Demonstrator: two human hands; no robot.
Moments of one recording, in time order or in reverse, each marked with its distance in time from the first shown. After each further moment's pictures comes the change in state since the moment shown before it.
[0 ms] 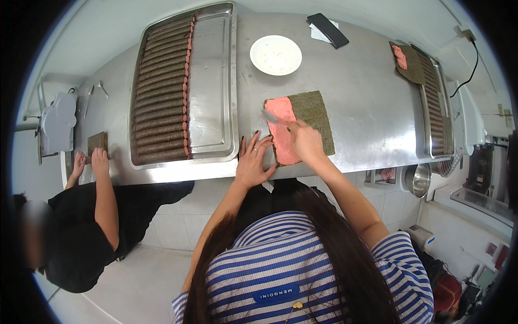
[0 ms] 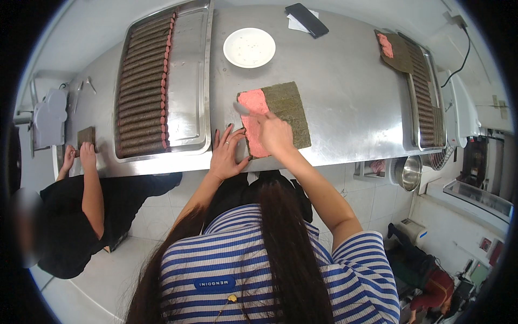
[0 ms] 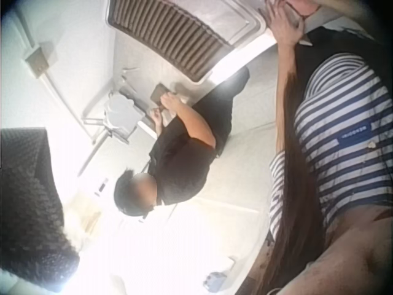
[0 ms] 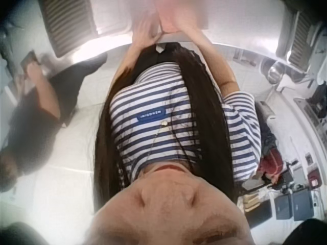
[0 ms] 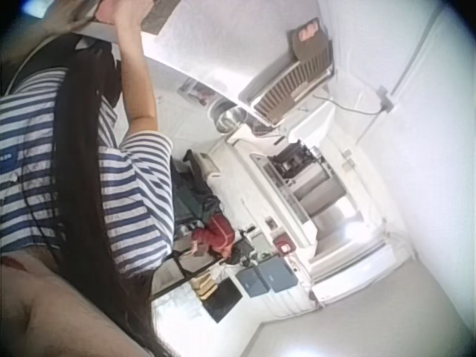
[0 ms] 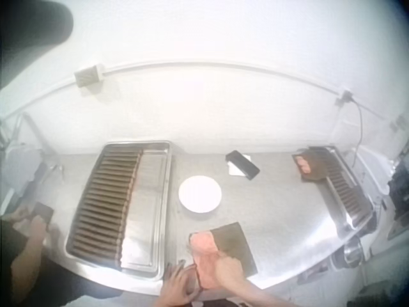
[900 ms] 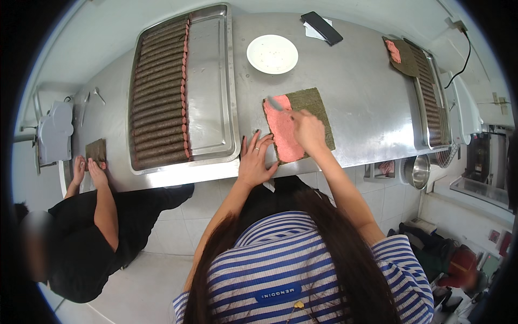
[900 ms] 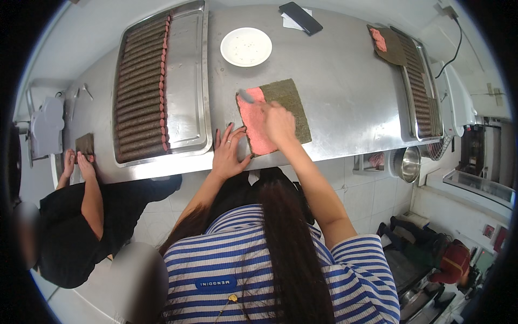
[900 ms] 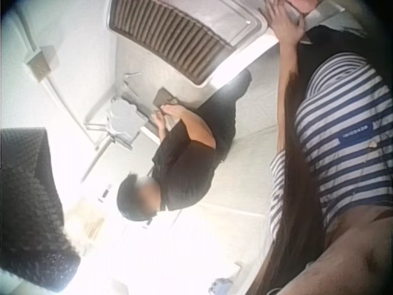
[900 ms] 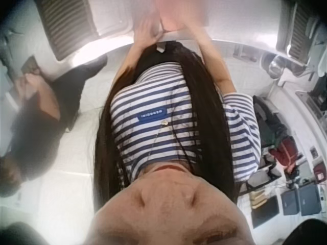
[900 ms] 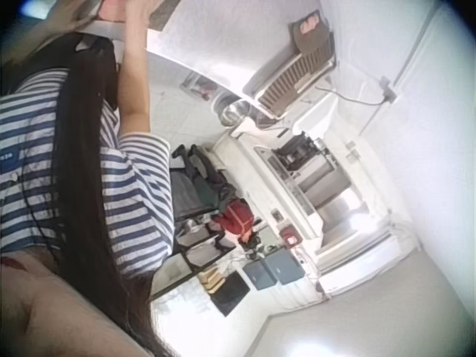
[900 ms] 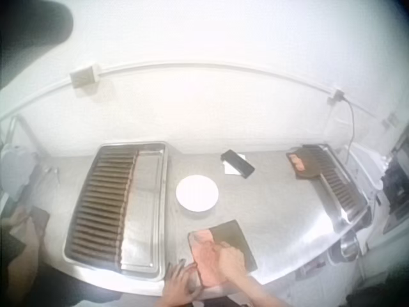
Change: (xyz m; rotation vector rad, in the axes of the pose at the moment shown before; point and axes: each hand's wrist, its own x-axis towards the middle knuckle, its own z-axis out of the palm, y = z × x) left_hand -0.002 -0.003 0.004 -0.017 0.054 0.031; right_hand 0.013 -0.011 -0.012 0.022 0.070 0.097
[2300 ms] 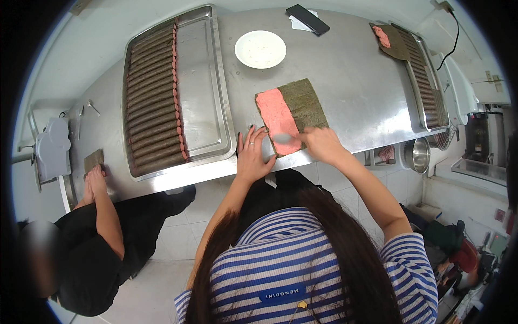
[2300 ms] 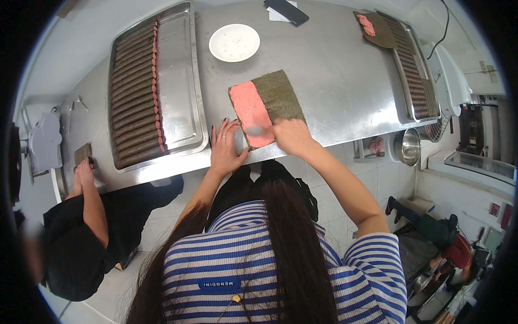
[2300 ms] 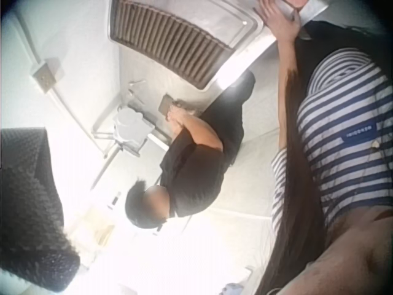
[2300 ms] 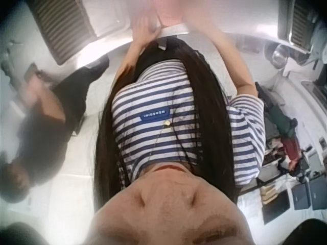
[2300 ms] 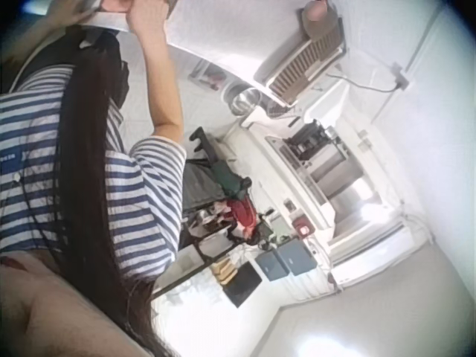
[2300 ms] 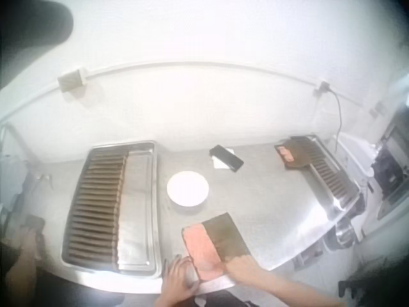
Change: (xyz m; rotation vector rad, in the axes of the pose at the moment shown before) left_hand 0.000 0.000 0.000 0.008 0.000 -0.001; right_hand -0.049 0.023 -0.041 -0.300 -0.408 -0.229
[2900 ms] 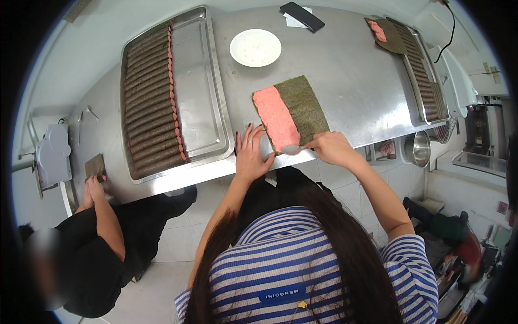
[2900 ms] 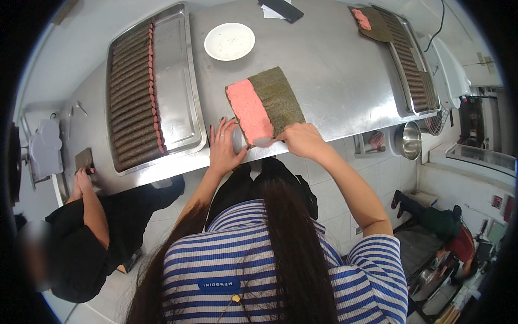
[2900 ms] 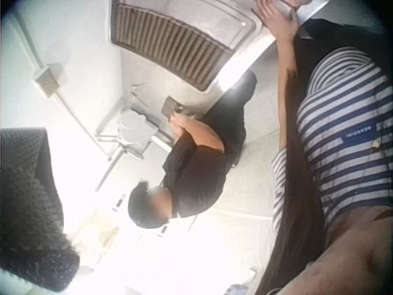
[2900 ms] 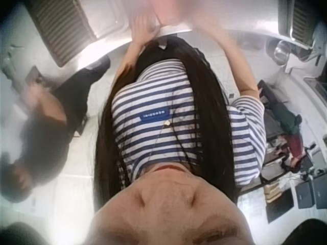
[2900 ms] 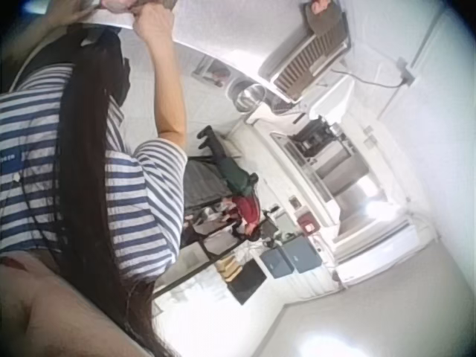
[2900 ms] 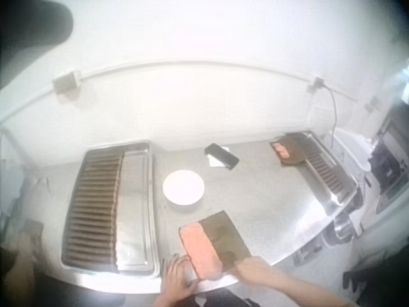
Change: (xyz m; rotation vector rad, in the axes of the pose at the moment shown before) left_hand 0.001 -0.001 0.001 -0.019 0.026 0.009; right_hand -0.029 0.012 -0.008 0.097 -0.156 0.038
